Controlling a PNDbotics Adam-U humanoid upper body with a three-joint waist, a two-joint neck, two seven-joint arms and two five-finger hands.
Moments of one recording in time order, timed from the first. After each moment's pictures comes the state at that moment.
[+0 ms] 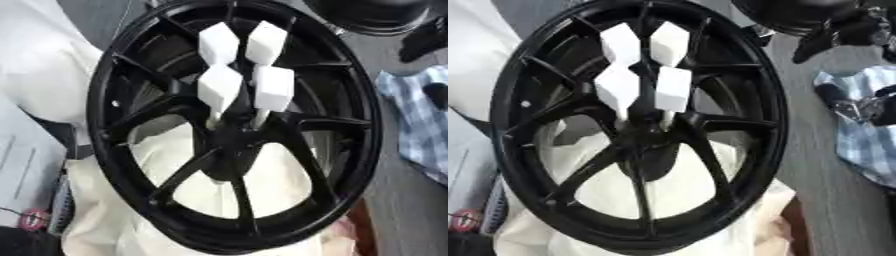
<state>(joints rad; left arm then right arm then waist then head) -0.19 0.43 0.01 -1.98 0.09 -0.13 0.43 -0.31 -1.20 0.07 -1.99 0.07 -0.35 0.34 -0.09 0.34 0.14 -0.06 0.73</state>
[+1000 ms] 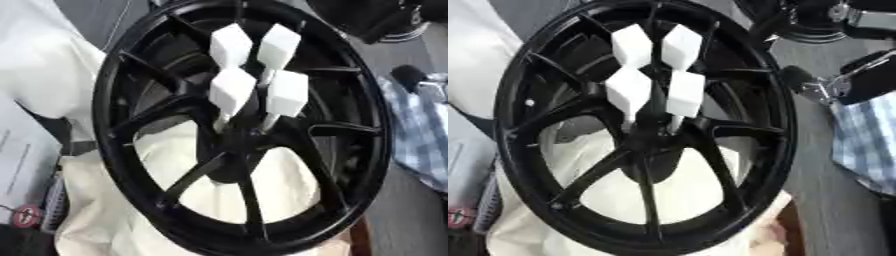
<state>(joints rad) -0.22 0.45 0.00 -1.98 0.09 -0.14 0.42 -0.50 -1.21 0.12 -1.99 0.13 -0.42 0.39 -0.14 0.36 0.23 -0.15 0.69</state>
